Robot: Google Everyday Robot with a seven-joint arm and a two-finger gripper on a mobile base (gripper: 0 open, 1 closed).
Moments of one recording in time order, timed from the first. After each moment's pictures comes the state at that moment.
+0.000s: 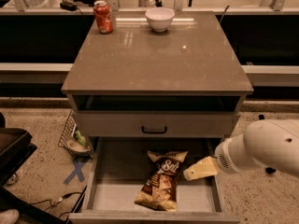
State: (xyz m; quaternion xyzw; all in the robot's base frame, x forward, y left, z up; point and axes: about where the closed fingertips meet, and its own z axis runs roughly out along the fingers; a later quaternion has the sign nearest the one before) arm 0.430 -0.196 0.667 -0.22 0.96 0.07 0.19
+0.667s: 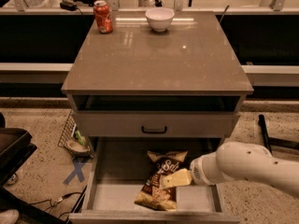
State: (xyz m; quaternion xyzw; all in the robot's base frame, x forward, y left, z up) arm 0.434 -0.129 0.566 -0.17 0.96 0.18 0.17
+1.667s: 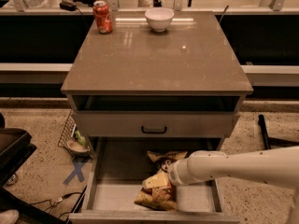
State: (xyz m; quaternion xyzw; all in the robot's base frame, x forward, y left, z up) arm 0.474 -0.061 0.461 -0.18 0.94 0.22 0.17
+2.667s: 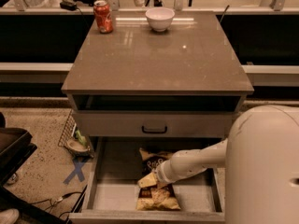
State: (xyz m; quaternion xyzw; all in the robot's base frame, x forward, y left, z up) arm 0.506 -0.030 0.384 -0.21 0.95 0.21 0.14
